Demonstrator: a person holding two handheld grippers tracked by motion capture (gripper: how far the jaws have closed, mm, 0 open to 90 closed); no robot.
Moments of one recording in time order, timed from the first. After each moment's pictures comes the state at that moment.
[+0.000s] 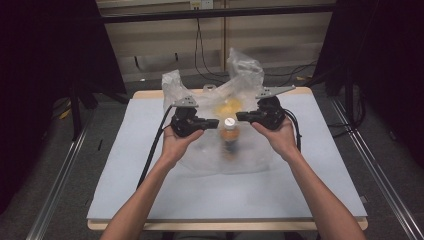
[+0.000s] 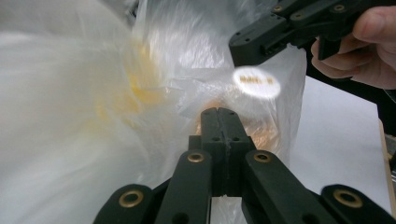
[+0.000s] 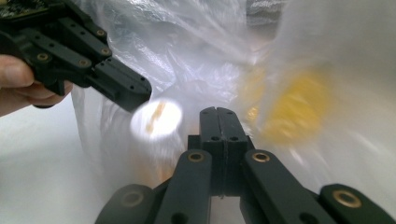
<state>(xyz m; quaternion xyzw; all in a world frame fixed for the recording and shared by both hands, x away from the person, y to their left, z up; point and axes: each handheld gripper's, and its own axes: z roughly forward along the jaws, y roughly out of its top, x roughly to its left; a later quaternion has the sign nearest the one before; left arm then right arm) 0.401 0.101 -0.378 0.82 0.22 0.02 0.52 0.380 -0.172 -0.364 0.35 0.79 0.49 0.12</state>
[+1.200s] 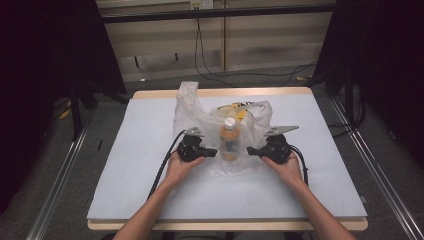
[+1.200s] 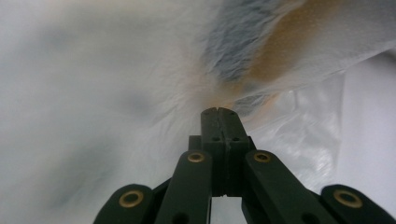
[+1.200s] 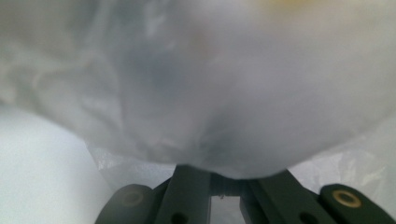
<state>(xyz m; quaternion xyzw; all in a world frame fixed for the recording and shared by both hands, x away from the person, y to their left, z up) 0.399 0.104 -0.488 0.87 0.26 -0.02 0.42 0.347 -0.204 -0.480 0.39 0.79 0.46 0.08</state>
